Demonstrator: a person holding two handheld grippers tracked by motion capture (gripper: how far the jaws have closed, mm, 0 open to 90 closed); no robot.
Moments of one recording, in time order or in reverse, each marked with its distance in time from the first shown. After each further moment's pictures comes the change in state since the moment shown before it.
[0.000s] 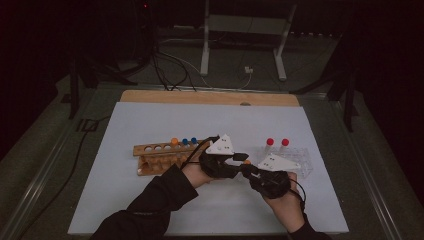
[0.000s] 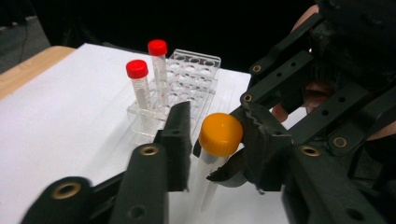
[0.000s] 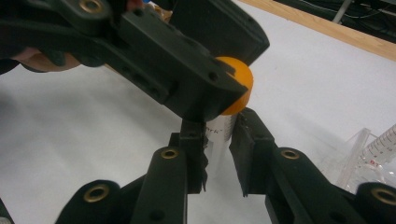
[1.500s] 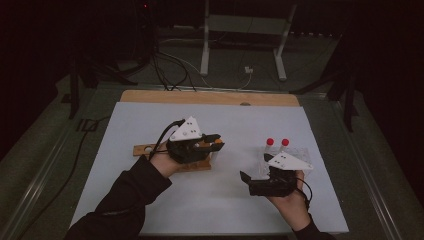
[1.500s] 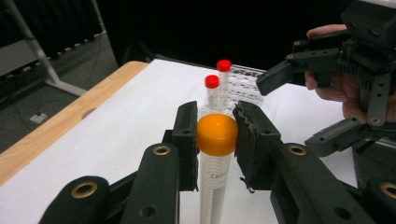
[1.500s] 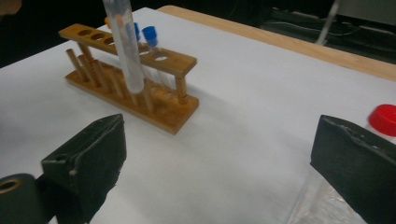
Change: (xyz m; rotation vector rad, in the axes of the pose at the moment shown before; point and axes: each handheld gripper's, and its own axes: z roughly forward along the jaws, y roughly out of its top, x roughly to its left) left arm 0.020 0.010 -0.089 -0.044 0.208 0.010; right arm -0.010 -0.001 -0.011 -0.117 -0.013 0.072
